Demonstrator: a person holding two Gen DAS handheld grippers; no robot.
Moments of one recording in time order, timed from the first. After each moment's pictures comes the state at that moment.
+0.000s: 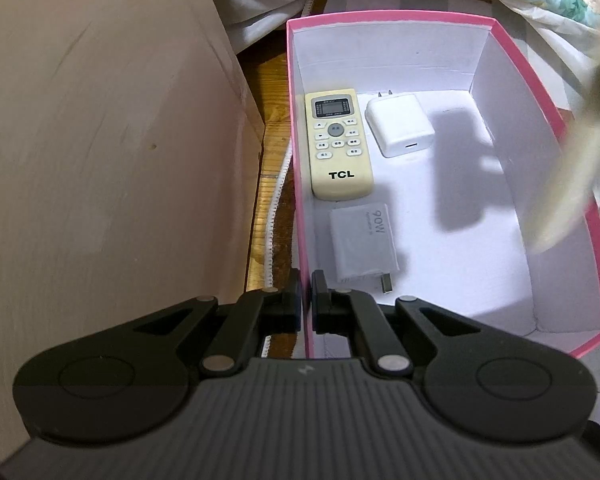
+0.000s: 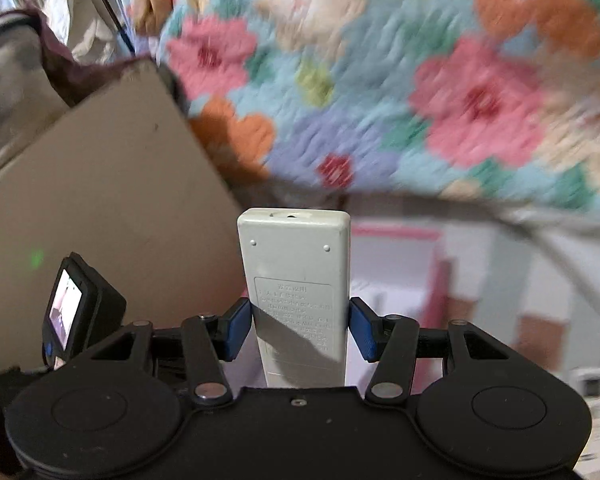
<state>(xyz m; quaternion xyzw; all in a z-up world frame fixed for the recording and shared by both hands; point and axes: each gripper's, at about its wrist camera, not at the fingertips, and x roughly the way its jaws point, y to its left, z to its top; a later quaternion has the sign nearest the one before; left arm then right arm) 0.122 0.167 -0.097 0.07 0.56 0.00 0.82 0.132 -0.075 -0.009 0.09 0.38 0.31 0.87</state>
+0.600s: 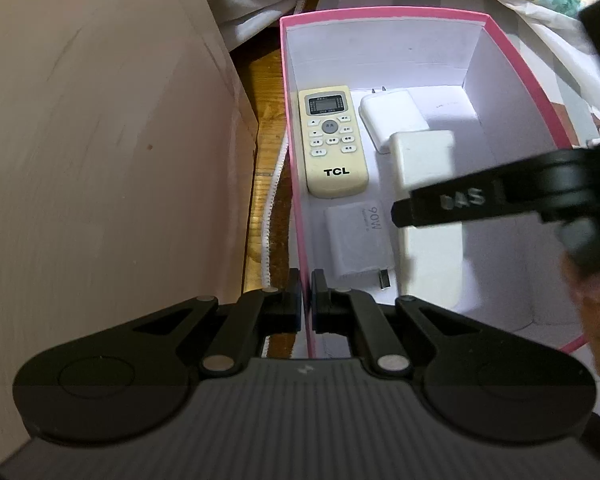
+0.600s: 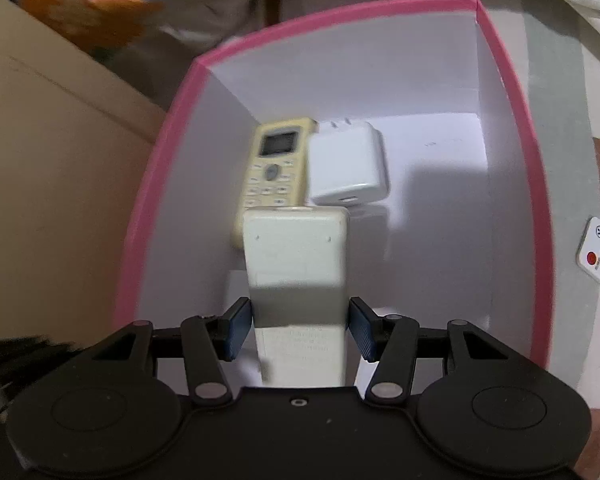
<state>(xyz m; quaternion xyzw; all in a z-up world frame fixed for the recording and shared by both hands) 0.124 0.169 -0.097 0.07 0.57 -0.01 0.82 0.196 0.009 -0.138 0.12 0.59 0.18 0.78</state>
